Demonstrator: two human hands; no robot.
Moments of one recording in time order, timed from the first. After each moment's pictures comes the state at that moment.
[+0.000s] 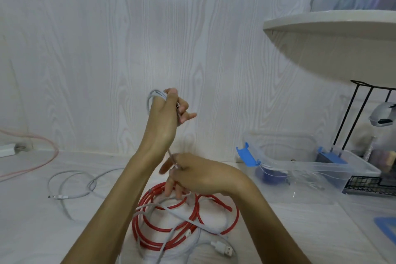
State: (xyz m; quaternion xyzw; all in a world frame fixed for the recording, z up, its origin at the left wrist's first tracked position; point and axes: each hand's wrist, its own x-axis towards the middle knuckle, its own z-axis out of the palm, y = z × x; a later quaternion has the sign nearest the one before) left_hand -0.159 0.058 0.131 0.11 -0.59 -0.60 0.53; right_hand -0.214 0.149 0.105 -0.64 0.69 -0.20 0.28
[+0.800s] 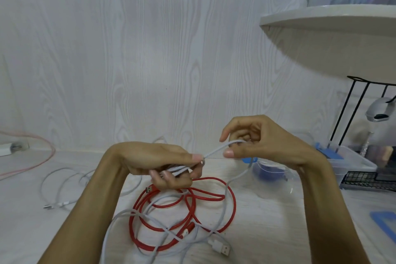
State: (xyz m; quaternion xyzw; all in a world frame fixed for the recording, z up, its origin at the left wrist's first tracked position) left_hand -0.126 0.047 0.111 -0.03 -0.77 -0.60 -0.19; right_hand -0.301 0.209 0.137 -0.68 0.58 -0.40 0.20
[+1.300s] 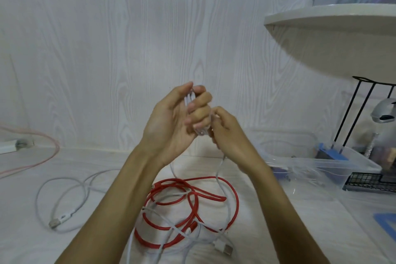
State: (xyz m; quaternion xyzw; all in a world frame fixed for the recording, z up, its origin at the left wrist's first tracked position) left_hand -0.148 0.082 0.135 -0.19 -0.42 -0.86 0.24; right_hand -0.261 0.148 0.111 -0.53 0.65 -0.53 0.08
